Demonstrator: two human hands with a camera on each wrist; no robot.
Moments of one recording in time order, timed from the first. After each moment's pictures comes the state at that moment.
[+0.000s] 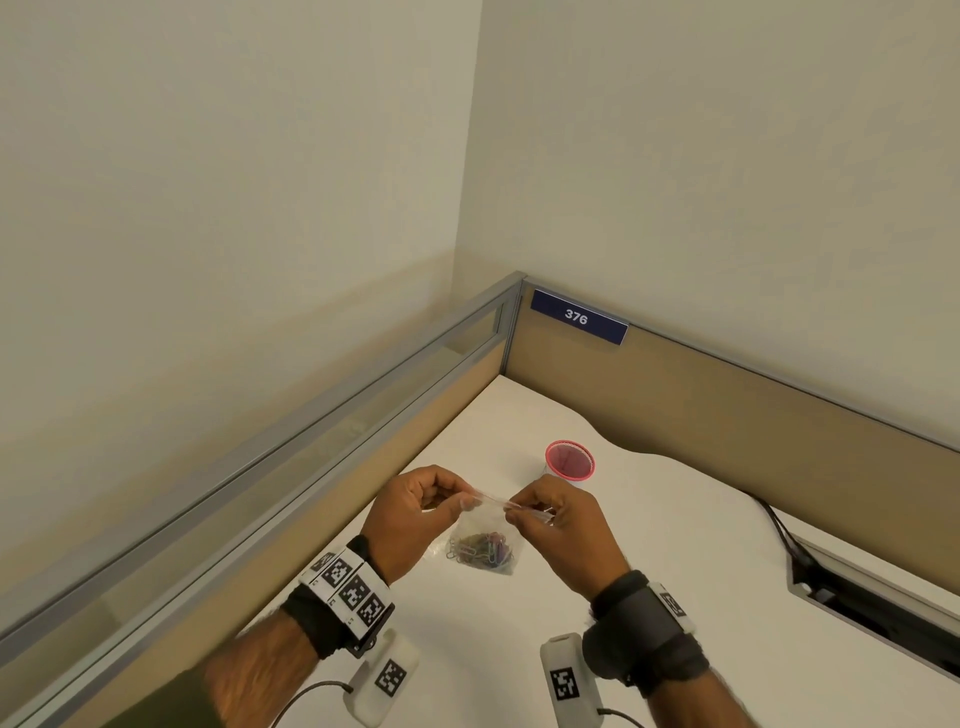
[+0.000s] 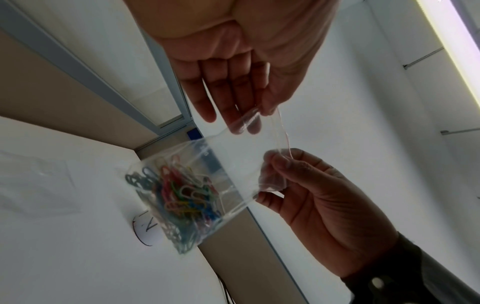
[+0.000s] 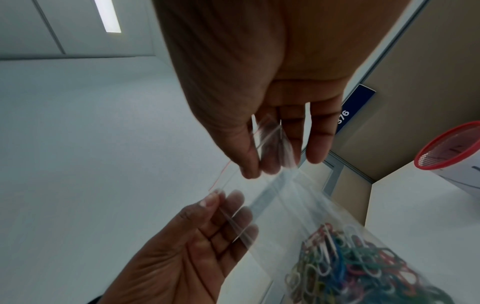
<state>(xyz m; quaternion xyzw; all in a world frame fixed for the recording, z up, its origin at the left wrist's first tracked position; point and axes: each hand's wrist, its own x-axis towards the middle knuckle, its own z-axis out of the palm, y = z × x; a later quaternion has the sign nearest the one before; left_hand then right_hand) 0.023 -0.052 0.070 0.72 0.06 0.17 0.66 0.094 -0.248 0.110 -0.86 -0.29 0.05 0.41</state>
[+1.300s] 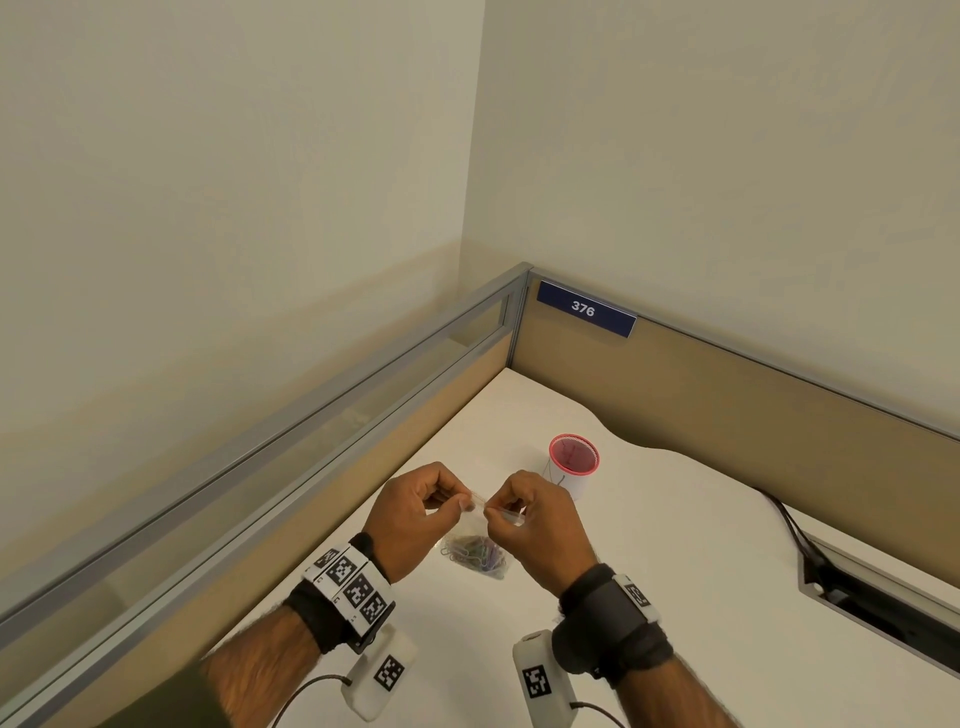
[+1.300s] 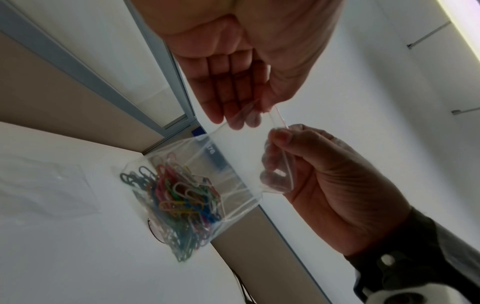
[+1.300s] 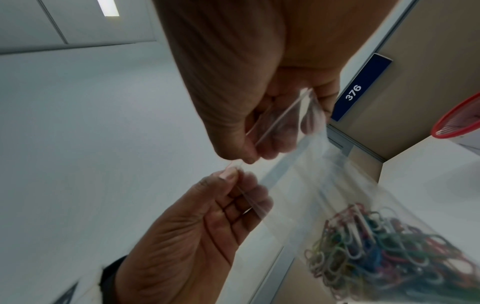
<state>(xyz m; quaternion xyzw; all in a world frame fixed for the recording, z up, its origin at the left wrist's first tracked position) 0.022 -0.058 0.066 0.81 0.04 0.20 0.55 0.091 -0.230 0.100 -0.87 -0.31 0.05 0.39</state>
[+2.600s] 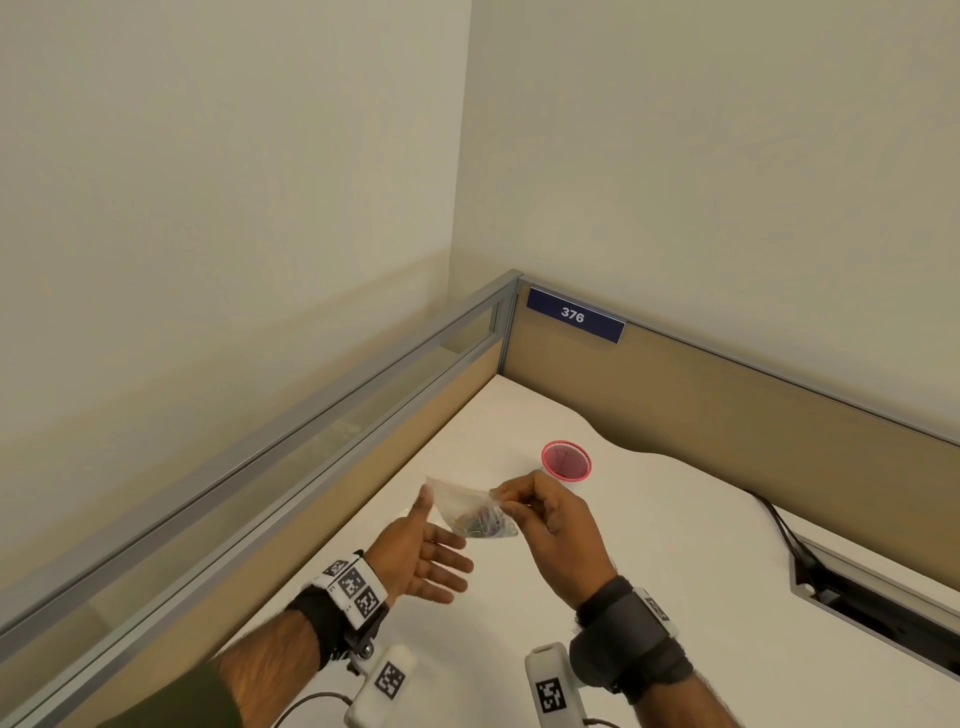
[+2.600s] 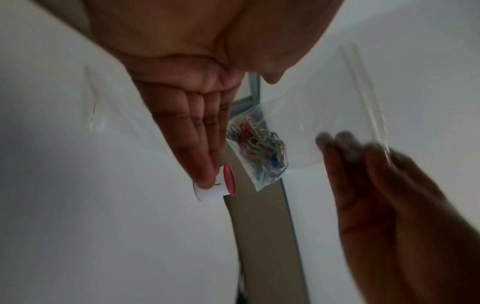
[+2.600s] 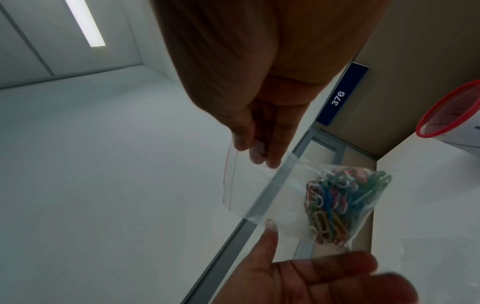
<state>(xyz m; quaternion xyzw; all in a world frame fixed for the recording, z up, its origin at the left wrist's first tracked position) 0.036 -0.058 0.040 0.58 0.27 -0.16 0.75 0.094 -0.248 0.103 -0.81 -0.30 0.05 0.50</state>
